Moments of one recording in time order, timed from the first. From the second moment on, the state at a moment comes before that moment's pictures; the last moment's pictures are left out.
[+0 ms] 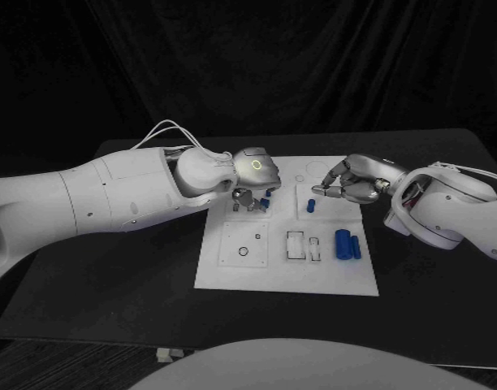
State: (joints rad) left arm 1.30 -0.54 -0.21 1.27 -2.24 -0.24 0.15; left_hand 1.11 -0.17 0.22 0.29 0.06 0.86 0.05 0.18 0.64 1.46 -0.01 1.54 1.31 1.47 -0.07 1.57 1.31 0.02 1.46 0.05 1.53 1.31; right arm 1.28 -0.90 -0.21 1.57 -1.24 -0.28 -0.01; right_hand 1.17 0.14 -0.12 0.28 0.37 0.95 0.08 0.26 0.32 1.46 0.00 1.57 1.31 1.47 -0.06 1.56 1.31 0.04 1.47 0.05 1.43 1.31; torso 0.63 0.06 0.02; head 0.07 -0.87
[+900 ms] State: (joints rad) left arm 1.30 -0.52 -0.21 1.23 -2.25 -0.18 0.18; left_hand 1.20 -0.13 0.28 0.23 0.17 0.87 0.04 0.14 0.66 1.47 -0.01 1.52 1.31 1.47 -0.07 1.57 1.31 0.02 1.46 0.05 1.52 1.31; right arm 1.28 -0.90 -0.21 1.57 -1.24 -0.28 -0.01; right_hand 1.17 0.14 -0.12 0.29 0.37 0.95 0.08 0.26 0.32 1.46 0.00 1.57 1.31 1.47 -0.06 1.56 1.31 0.04 1.47 0.05 1.43 1.31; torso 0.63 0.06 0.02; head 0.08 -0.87
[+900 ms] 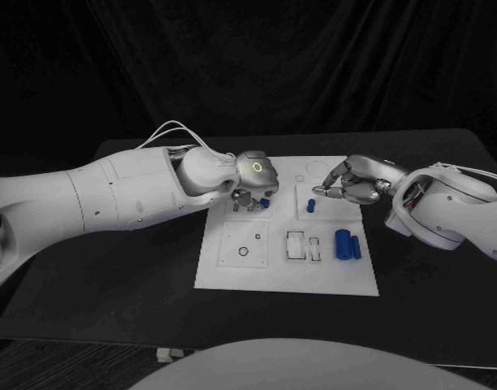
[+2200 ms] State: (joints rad) left arm 1.29 -0.50 -0.21 1.22 -2.25 -0.16 0.20; left_hand 1.20 -0.10 0.31 0.19 0.23 0.95 0.02 0.17 0.71 1.46 -0.02 1.51 1.31 1.47 -0.08 1.57 1.31 0.02 1.46 0.05 1.52 1.31; right arm 1.28 -0.90 -0.21 1.57 -1.24 -0.27 -0.02; right_hand 1.17 0.15 -0.12 0.29 0.37 0.95 0.08 0.26 0.32 1.46 0.00 1.57 1.31 1.47 -0.06 1.55 1.31 0.04 1.47 0.05 1.42 1.31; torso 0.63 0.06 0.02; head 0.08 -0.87
